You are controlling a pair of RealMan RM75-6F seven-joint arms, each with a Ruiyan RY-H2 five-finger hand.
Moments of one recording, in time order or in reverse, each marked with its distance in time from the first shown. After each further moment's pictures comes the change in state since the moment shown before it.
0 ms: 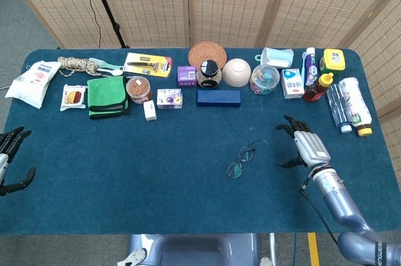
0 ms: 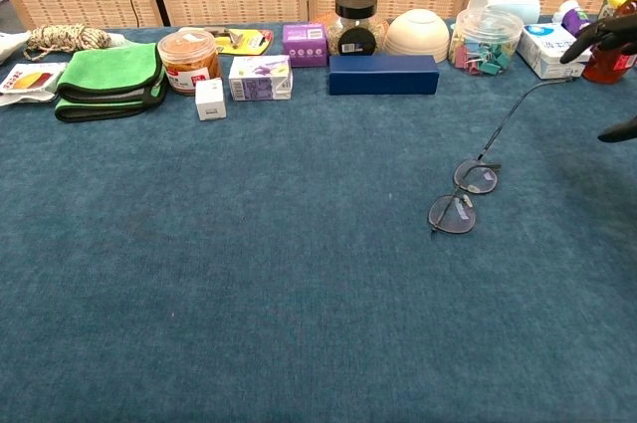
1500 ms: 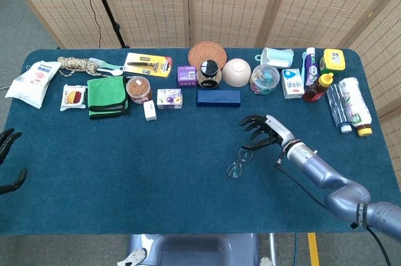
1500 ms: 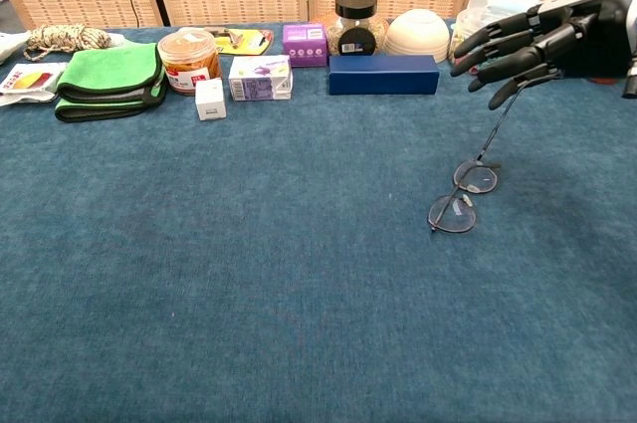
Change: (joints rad) left arm 0.010 0.013 0.005 0.024 -0.021 -0.003 -0.012; right arm 0.162 -0.082 0.163 0.289 -0.293 -0.520 1.014
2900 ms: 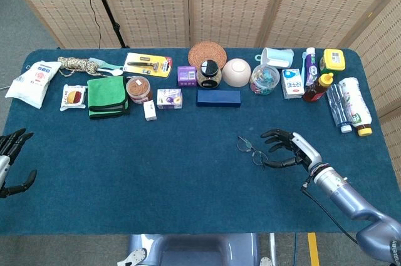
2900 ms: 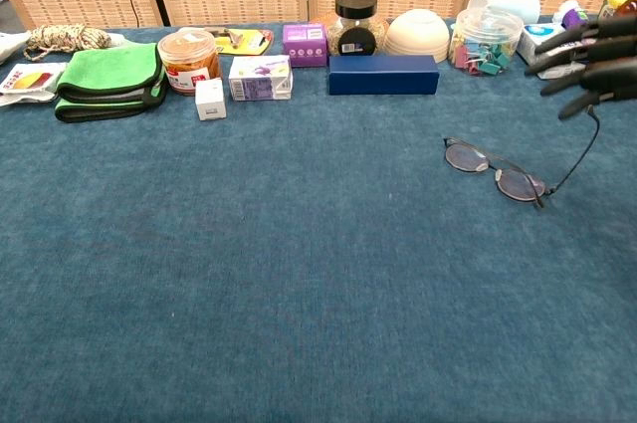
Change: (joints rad) left arm -0.008 0.006 0.002 -0.046 0.032 0.002 0.020; right arm -0.176 0.137 -0.154 -0.132 -0.220 0.331 0.266
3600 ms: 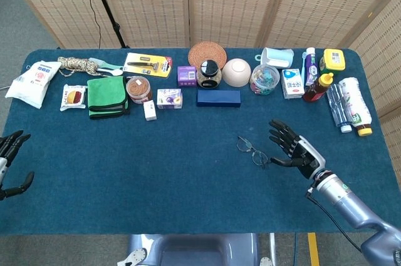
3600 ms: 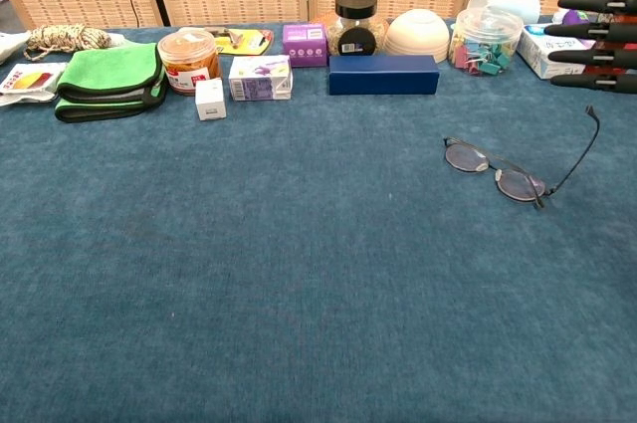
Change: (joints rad) left arm 0.010 0.013 0.009 -0.001 0.011 0.009 -0.012; right arm -0.013 -0.012 -0.088 0.020 -0.082 0.158 0.493
